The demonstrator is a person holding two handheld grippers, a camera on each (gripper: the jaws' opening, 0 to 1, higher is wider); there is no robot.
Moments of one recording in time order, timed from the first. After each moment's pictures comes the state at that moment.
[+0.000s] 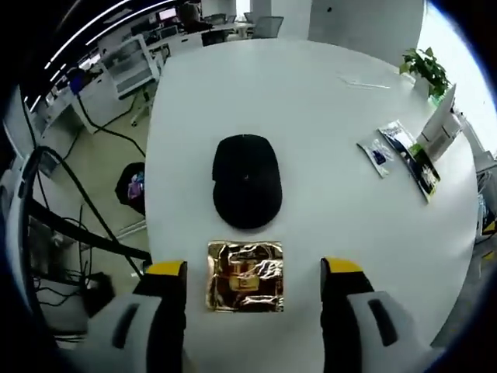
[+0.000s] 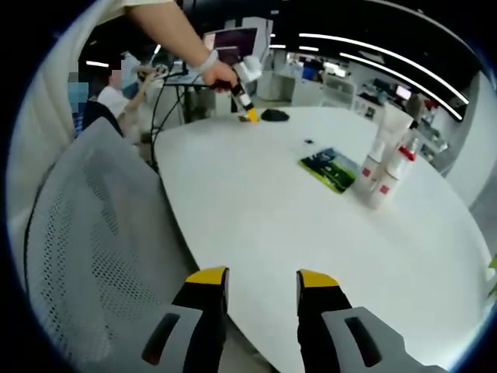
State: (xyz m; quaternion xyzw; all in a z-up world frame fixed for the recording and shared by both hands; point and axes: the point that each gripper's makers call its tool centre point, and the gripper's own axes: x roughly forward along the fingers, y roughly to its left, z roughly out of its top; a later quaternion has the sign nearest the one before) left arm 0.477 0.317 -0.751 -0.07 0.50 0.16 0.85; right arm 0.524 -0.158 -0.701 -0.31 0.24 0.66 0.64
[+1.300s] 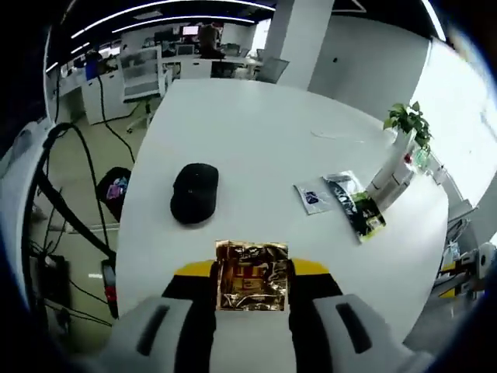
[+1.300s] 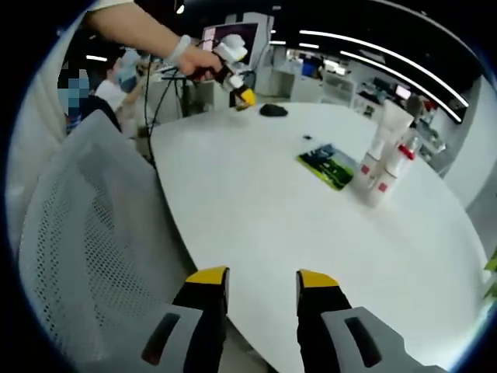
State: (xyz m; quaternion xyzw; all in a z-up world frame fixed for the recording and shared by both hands) left arm 0.478 0.219 -0.672 -0.21 0.33 0.15 0.91; right arm 0.527 -0.159 -0.705 -0.33 0.24 0.64 0.65
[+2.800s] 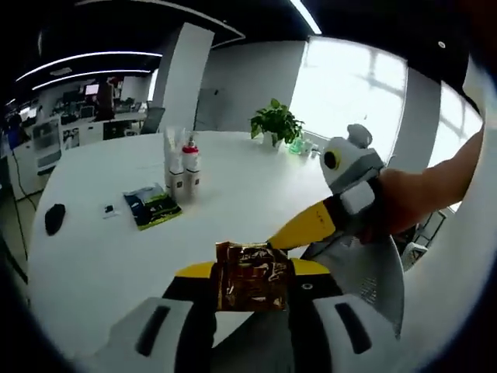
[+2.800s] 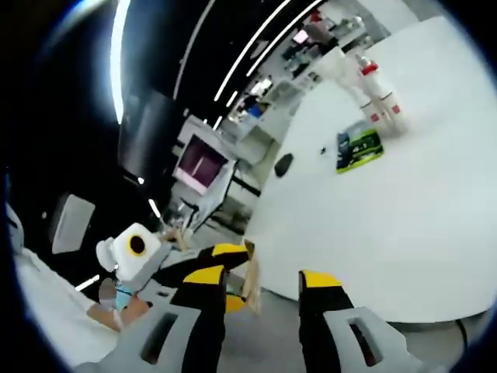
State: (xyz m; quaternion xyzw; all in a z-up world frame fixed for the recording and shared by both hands) left arm 0.440 -0.099 -0.628 -0.07 0.23 -0.12 0.96; right arm 0.439 -0.099 -0.628 0.17 0.48 0.63 0.59
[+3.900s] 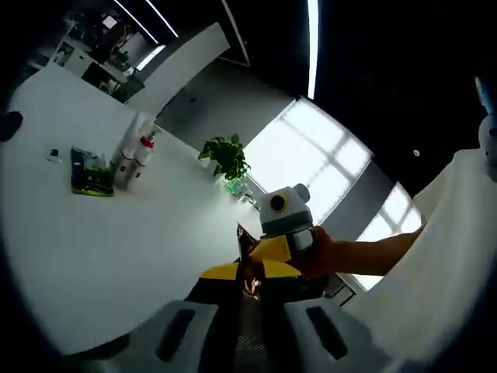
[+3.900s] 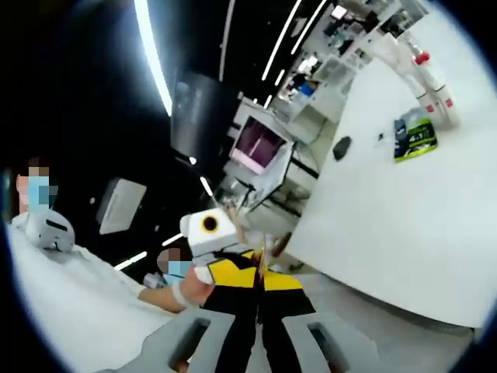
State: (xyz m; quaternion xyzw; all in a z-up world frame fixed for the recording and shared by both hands) left arm 0.421 -0.123 -0.567 -0.35 0.13 -0.25 0.89; right arm 0.421 -0.122 -0.573 0.21 0.46 0.72 0.48
